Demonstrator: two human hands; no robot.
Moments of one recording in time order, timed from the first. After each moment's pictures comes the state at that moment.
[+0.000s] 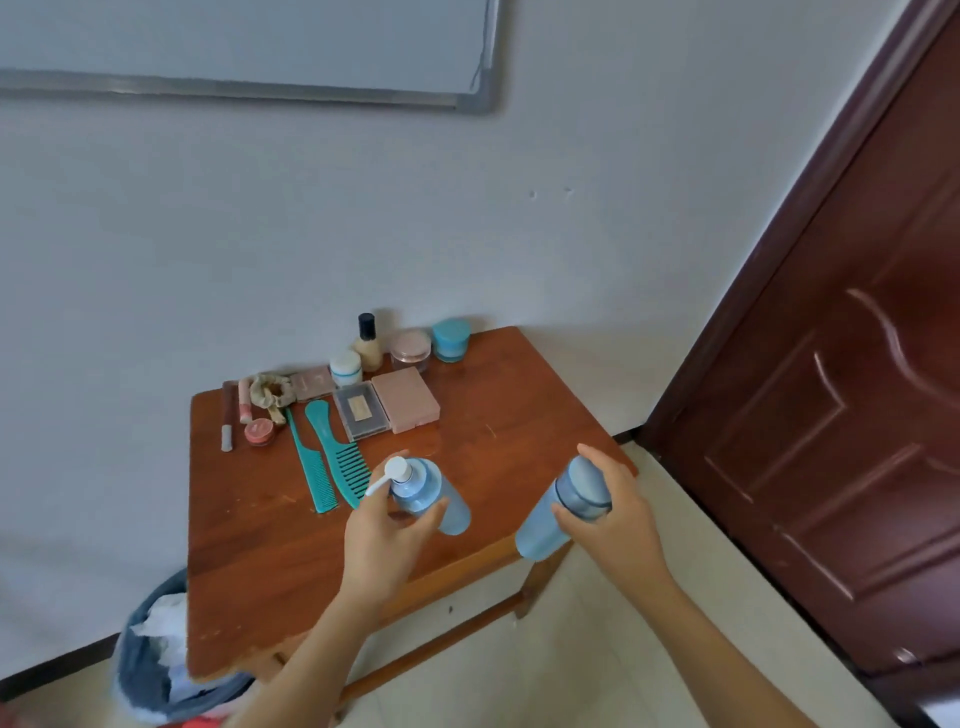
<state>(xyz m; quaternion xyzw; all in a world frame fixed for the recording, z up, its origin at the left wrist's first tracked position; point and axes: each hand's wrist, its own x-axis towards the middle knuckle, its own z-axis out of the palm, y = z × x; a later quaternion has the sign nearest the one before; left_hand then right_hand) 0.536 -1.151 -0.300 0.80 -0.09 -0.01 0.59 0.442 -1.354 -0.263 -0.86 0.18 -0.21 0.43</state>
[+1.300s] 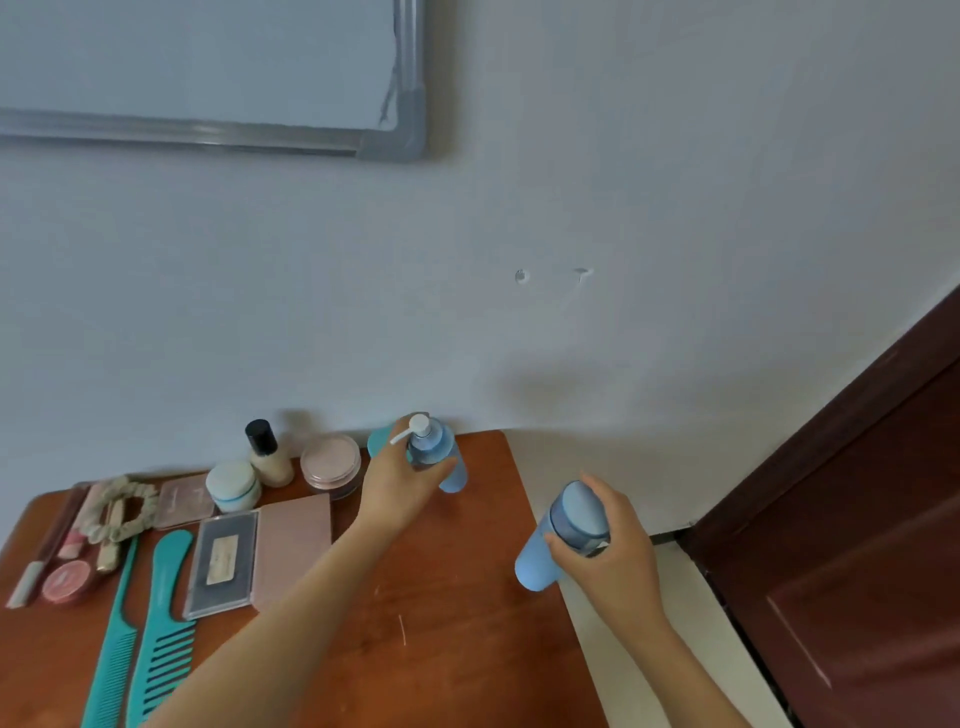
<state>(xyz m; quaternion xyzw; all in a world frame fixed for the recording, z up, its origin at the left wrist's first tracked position) 0.793 -1.380 -0.292 0.84 -0.03 0.00 0.54 0.669 -1.571 -0.276 -0.86 0.12 -0.16 0.47</state>
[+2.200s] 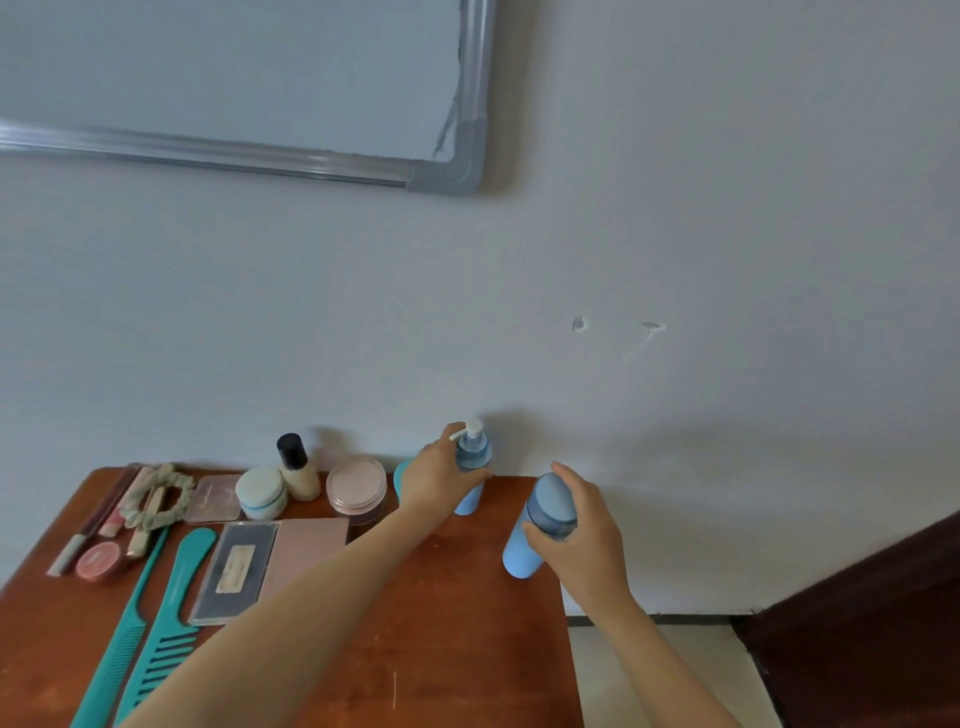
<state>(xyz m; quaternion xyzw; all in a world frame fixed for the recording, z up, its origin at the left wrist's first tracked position) 0.863 -1.406 -0.309 0.91 0.01 0.01 0.41 0.780 -1.572 -0.300 -0.88 0.00 -0.12 0.46</state>
